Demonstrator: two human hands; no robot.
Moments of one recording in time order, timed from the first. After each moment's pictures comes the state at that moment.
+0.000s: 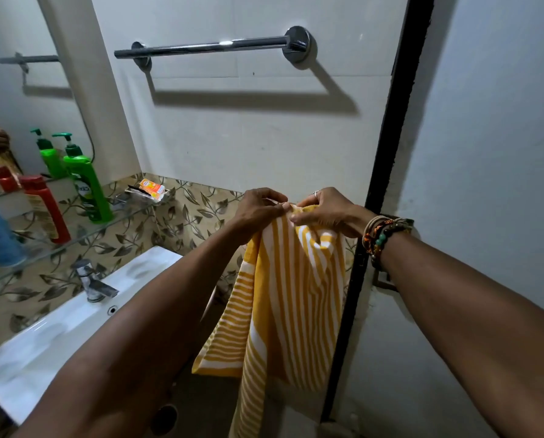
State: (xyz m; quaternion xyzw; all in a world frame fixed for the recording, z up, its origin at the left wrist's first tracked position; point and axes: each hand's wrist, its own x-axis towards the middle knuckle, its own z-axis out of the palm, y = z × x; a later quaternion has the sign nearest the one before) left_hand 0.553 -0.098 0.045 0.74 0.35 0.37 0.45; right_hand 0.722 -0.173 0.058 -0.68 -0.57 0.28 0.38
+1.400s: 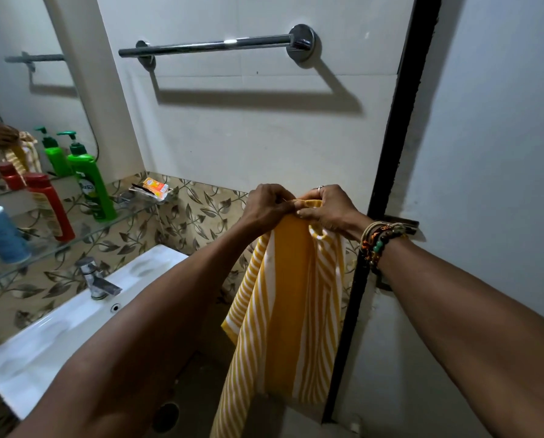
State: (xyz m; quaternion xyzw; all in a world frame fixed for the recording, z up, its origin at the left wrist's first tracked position) left_hand 0.564 -0.095 0.048 0.82 0.34 0.37 0.26; right_hand 0.717 -0.170 0.055 -0.67 -0.58 0.18 0.42
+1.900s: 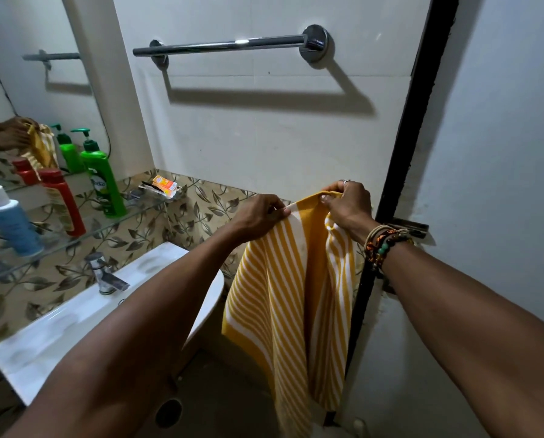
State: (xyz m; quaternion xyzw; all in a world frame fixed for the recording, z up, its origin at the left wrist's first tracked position) left_hand 0.532 -0.082 0.037 0.87 0.35 0.27 0.22; right_hand 0.722 -0.158 0.047 -0.74 -0.46 0.05 0.50
